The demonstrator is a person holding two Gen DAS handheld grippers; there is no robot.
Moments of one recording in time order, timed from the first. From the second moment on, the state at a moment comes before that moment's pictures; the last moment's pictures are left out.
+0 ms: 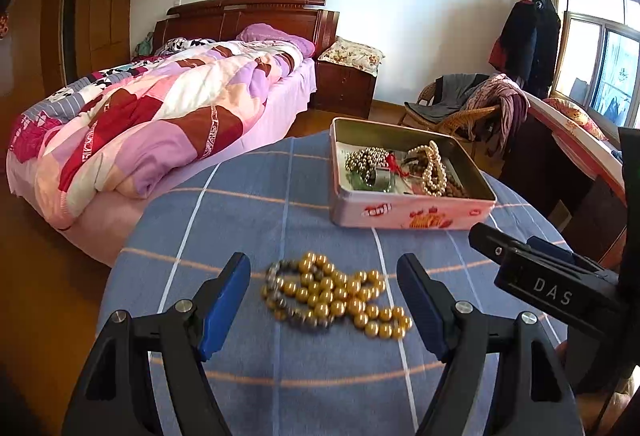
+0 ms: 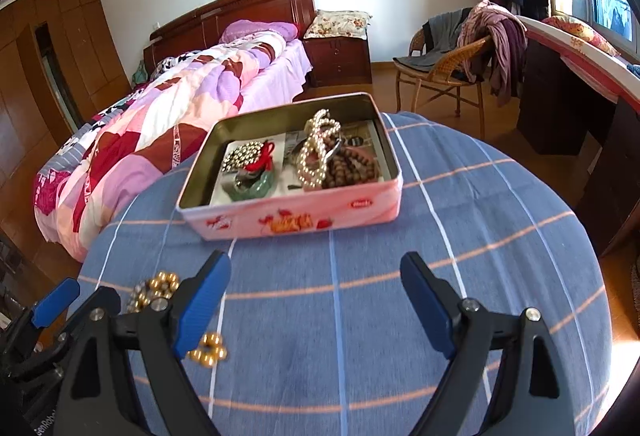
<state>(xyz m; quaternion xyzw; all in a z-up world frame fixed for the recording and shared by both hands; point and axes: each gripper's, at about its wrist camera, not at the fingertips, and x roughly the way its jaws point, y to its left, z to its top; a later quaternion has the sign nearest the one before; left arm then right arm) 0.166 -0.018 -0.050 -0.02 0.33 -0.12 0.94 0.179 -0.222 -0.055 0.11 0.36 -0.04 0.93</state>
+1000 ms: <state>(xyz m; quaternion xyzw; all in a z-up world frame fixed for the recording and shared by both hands) 0.120 0.029 -0.068 -0.02 0.34 -0.10 0.94 0.132 -0.193 -0.065 0.08 0.37 -0.02 0.93</state>
